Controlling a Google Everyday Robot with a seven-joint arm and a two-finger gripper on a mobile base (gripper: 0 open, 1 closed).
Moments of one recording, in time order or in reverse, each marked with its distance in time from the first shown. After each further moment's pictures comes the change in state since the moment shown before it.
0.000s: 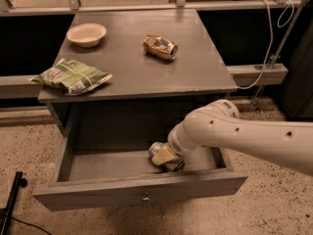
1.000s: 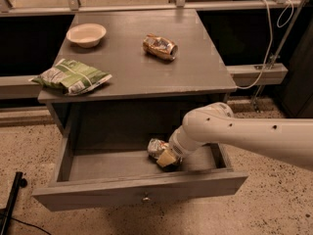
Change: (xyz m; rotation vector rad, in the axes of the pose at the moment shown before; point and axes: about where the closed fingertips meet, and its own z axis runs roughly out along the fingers) arm 0.021 0.000 0.039 -0.084 0.075 -0.040
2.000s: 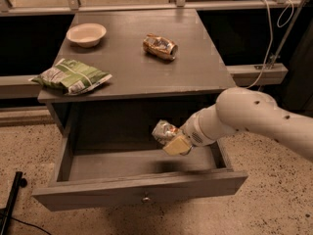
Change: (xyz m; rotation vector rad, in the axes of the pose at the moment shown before) arm -0.022 0.002 -0.105 -0.037 -0.199 -0.047
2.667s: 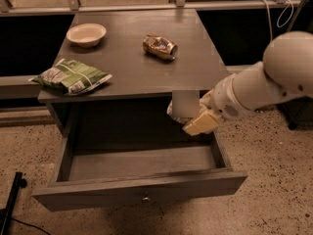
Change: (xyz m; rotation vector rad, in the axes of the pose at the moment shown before) arm -0.038 -0.005 -0.123 -0.022 -0.039 -0.185
